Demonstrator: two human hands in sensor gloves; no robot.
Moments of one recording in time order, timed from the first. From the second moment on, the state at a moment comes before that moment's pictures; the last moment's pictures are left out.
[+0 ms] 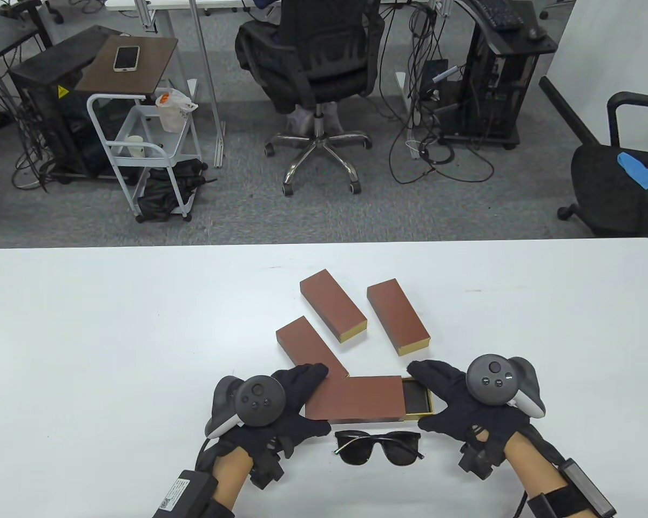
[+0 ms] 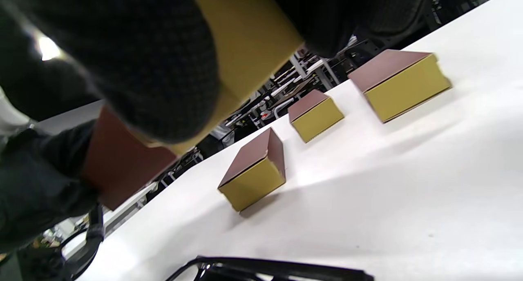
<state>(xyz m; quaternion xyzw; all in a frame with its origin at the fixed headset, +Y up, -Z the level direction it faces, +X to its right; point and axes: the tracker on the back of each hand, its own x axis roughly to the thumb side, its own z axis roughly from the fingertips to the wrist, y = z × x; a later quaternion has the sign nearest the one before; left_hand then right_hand) -0.136 -0.702 -0.315 -0.01 -0.26 0.25 0.93 0.223 -0.703 -0.332 0.23 0.06 0.92 0.33</state>
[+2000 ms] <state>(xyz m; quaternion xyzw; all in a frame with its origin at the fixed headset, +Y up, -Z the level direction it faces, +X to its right) -0.183 -0.755 -0.321 -0.13 0.05 0.76 0.64 0.187 -0.744 -0.314 0.23 0.07 0.95 0.20</state>
